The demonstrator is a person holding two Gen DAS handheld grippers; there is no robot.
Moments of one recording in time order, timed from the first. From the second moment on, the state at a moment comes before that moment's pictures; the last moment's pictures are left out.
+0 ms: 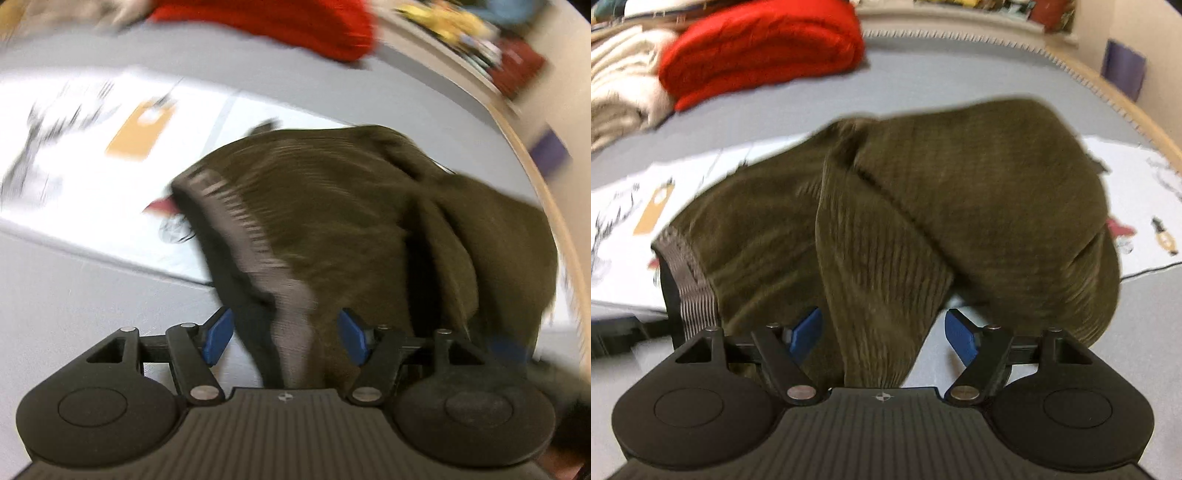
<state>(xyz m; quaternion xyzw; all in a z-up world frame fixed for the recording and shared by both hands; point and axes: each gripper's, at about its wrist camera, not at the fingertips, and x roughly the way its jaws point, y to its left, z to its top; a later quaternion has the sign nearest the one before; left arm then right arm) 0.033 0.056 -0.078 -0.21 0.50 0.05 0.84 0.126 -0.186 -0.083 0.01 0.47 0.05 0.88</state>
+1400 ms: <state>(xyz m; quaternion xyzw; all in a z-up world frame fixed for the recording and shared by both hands) 0.009 0.156 -0.035 -0.16 0.40 0.29 0.85 0.068 -0.099 -0.046 -0.05 0.42 0.43 0.80</state>
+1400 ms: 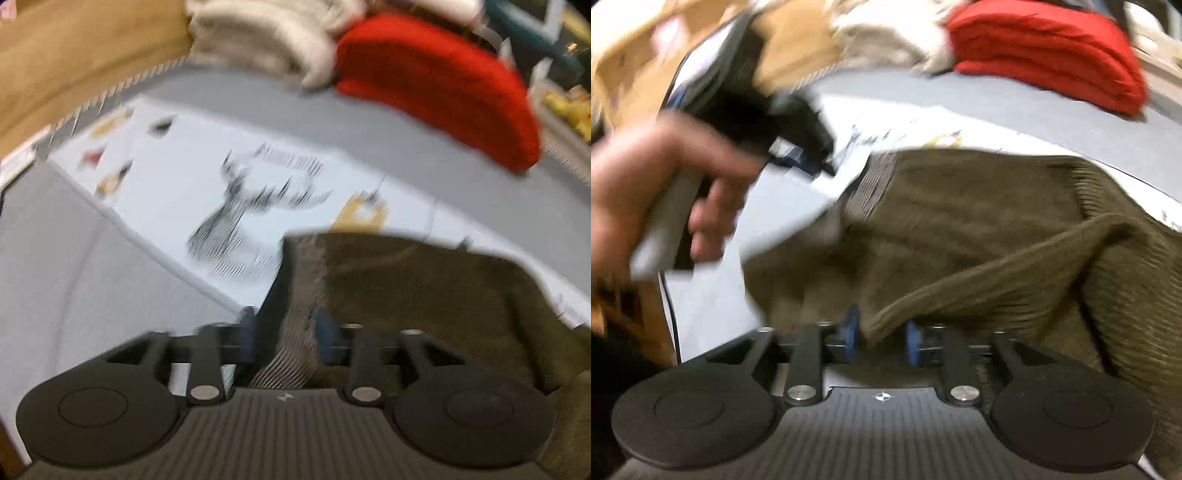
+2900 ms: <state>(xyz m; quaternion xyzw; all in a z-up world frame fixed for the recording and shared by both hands) -0.039 -0.110 -0.121 0.17 0.49 -0.45 0.72 0.149 -0.341 -0.022 0.20 0.36 -0.10 0.90</state>
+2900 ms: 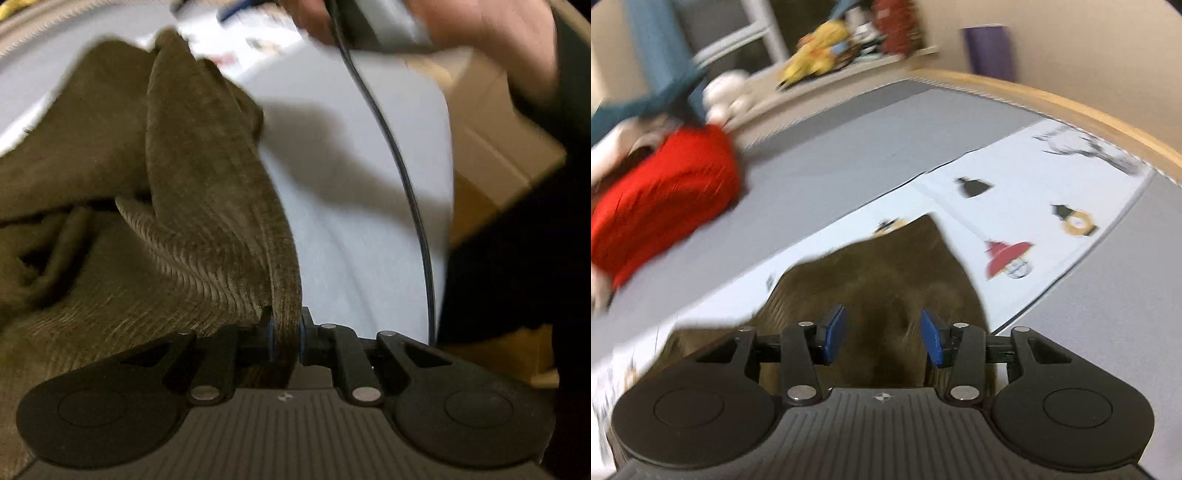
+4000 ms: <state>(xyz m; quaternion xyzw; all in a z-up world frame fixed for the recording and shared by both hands) 0.047 -0.018 -0.071 -0.05 0.47 -0.15 0.87 0.055 -0.390 -0.028 -0.10 0.52 0.13 0.84</state>
